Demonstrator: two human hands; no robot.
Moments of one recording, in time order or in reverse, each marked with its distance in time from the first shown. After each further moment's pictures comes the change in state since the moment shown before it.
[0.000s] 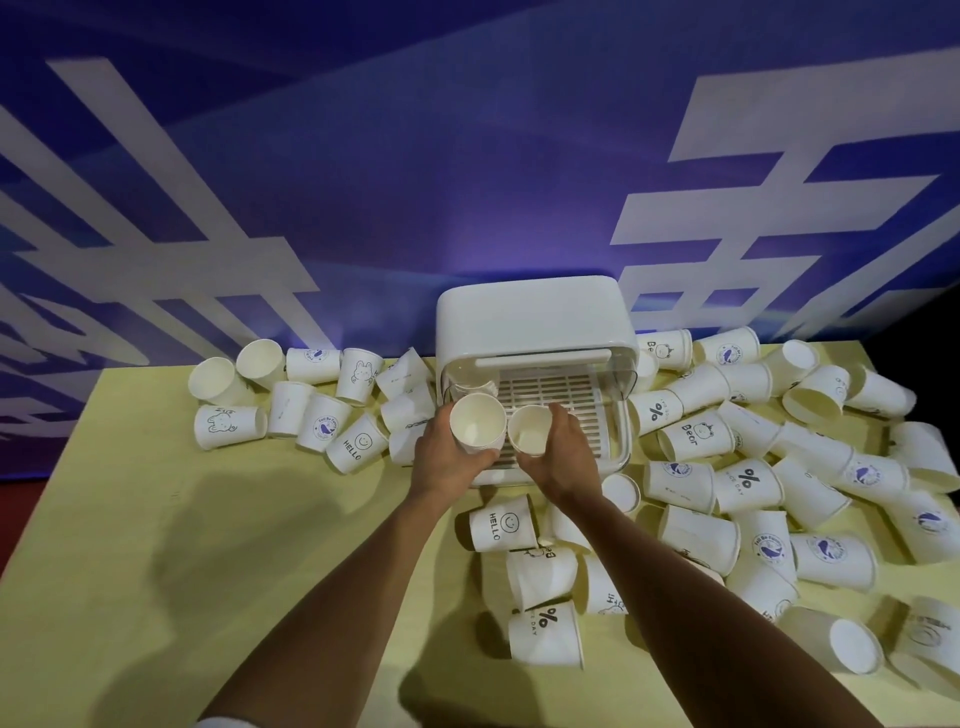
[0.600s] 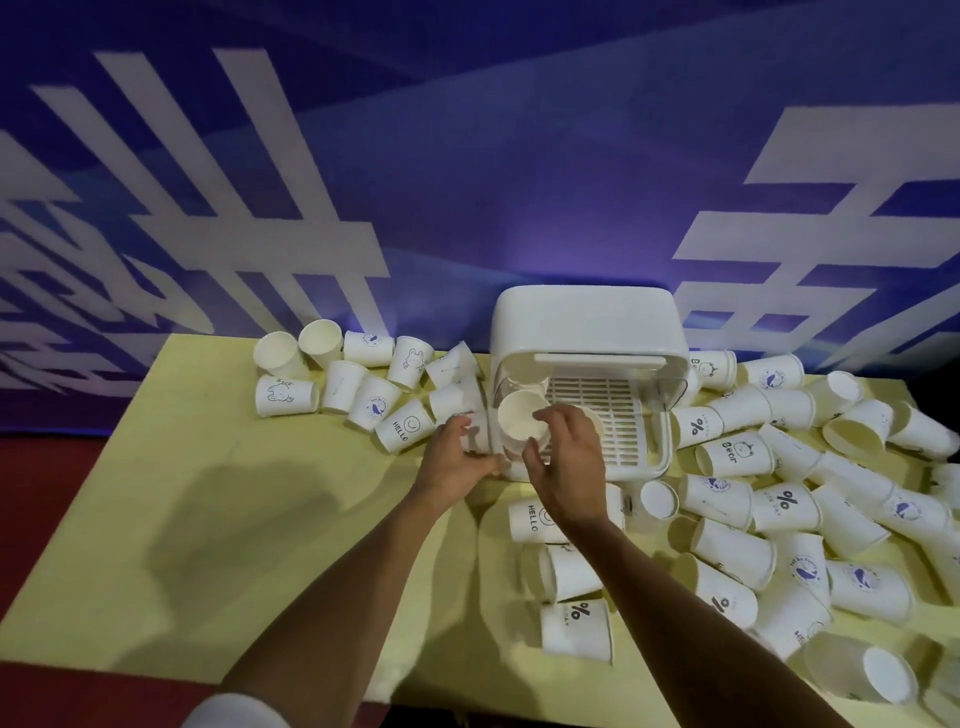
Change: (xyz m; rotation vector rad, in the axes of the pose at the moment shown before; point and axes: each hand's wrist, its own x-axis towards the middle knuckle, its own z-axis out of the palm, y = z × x) left_hand -0.013 -0.041 -0.041 -0.046 -0.051 -0.083; right_hand -0.041 -0.056 0.016 -0.036 0.277 -0.381
